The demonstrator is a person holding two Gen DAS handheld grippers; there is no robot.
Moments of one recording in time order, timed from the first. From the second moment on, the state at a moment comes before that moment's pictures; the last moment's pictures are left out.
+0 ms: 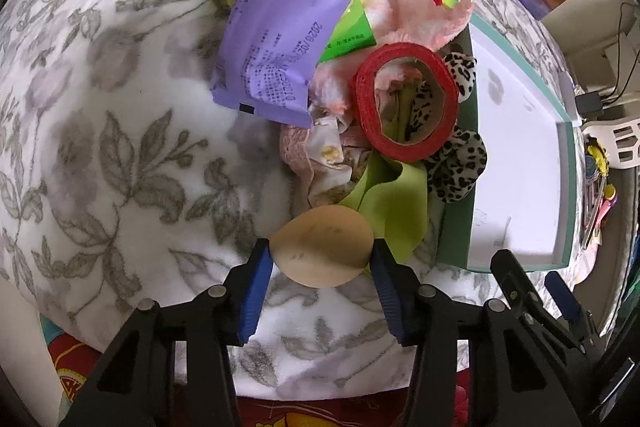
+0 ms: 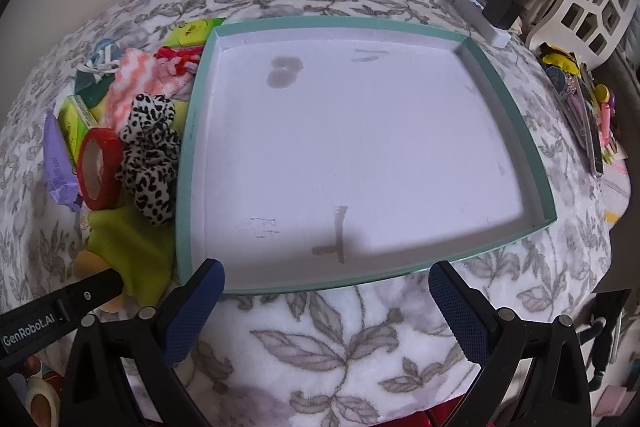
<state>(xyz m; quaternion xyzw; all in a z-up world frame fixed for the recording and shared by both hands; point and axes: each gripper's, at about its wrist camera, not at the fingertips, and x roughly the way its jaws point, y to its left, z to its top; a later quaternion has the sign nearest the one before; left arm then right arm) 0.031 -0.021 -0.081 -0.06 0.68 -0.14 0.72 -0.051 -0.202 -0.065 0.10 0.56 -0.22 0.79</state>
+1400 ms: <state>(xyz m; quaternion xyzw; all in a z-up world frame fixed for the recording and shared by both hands) 0.094 0.092 -0.044 -0.12 0.63 0.06 0.77 0.044 -0.086 -0.054 -0.05 0.53 -0.03 0.85</state>
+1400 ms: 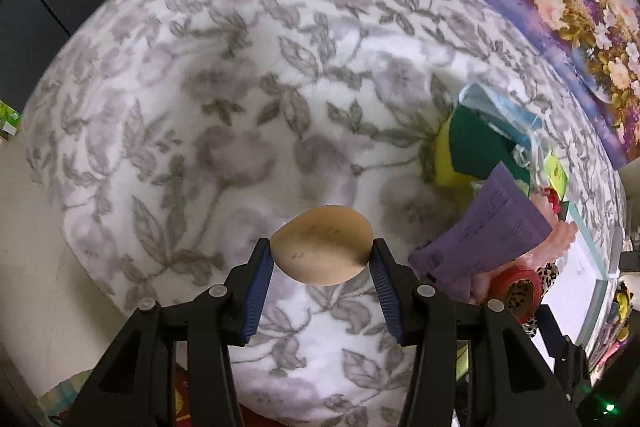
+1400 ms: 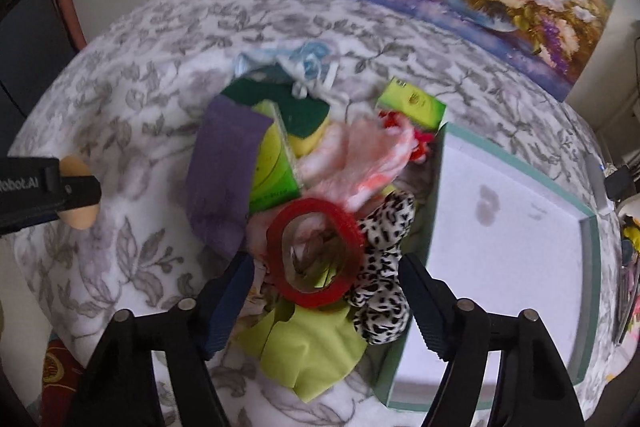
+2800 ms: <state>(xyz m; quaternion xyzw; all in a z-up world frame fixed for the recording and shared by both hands) 0.084 0.050 -0.014 -0.08 0.61 0.04 0.79 0.033 -0.127 -0.004 0.06 0.47 -0.01 0.88</state>
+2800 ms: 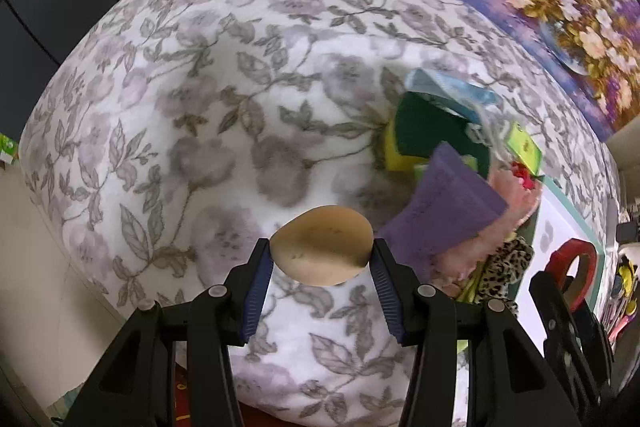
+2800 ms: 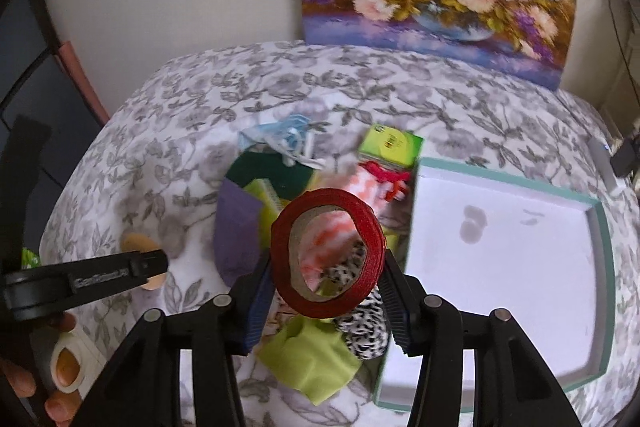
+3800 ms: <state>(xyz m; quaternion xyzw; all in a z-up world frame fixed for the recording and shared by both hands) 0.033 -0.181 -0.029 0.08 0.57 -0.18 0.80 -0.047 -0.370 -0.040 0.23 0.48 -0.26 0.81</state>
